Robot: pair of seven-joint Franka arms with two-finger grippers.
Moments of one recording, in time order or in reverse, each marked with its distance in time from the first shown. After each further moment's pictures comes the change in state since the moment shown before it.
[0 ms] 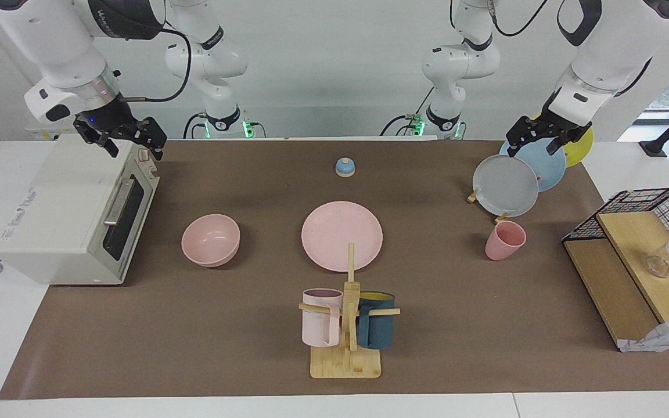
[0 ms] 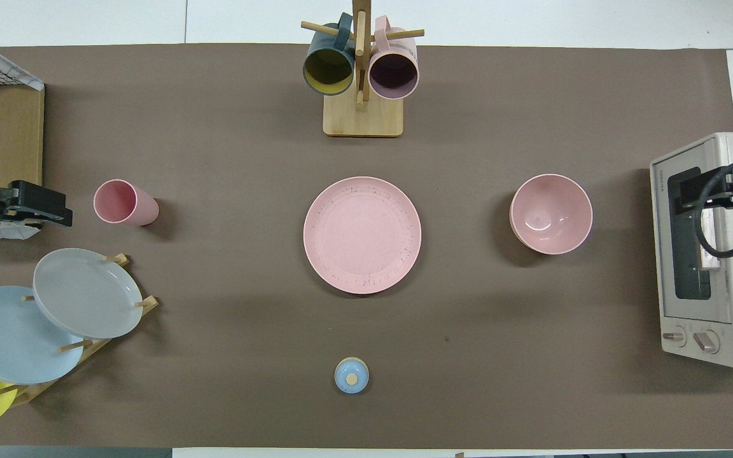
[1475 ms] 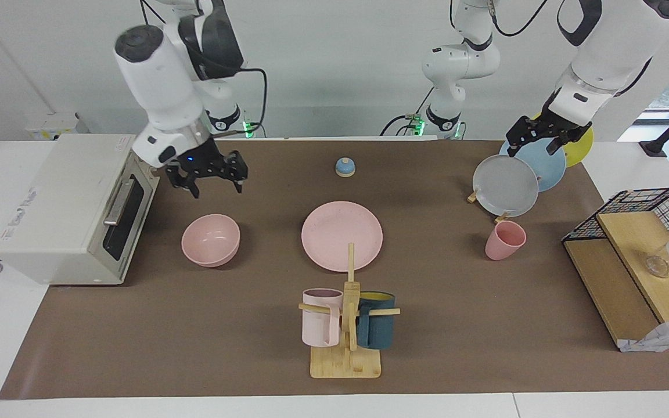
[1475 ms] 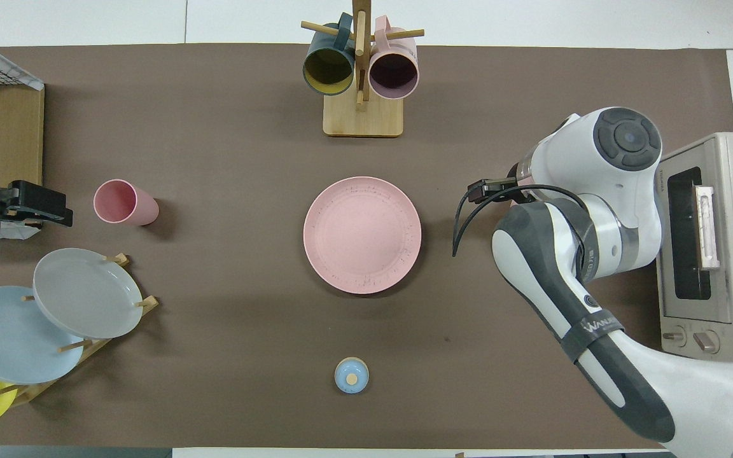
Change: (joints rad) left arm 0.000 0.000 -0.001 0.000 0.000 0.000 0.000; right arm 0.275 0.237 0.004 -0.361 0.092 0.718 0.089
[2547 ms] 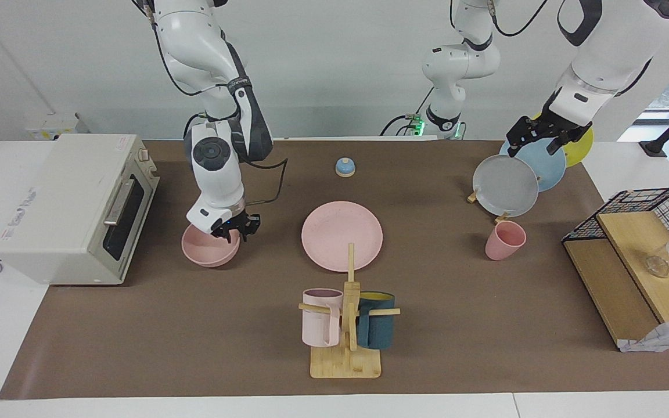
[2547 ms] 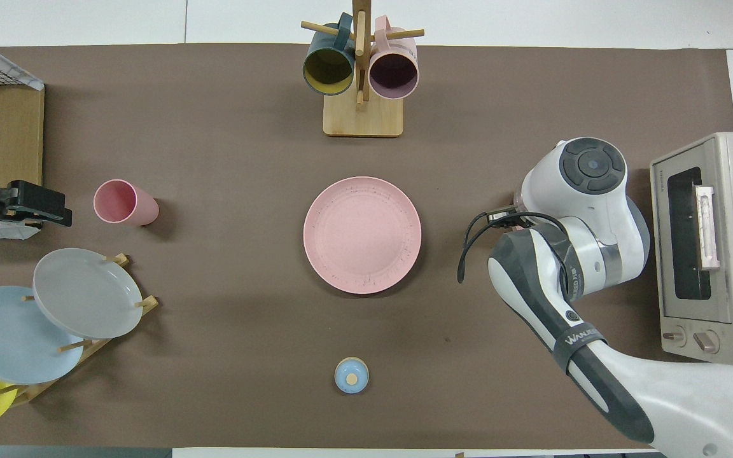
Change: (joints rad) left arm 0.002 0.000 0.000 0.000 0.000 0.000 -0.001; right arm 0.001 0.000 -0.001 -0.089 -0.159 0.001 -0.001
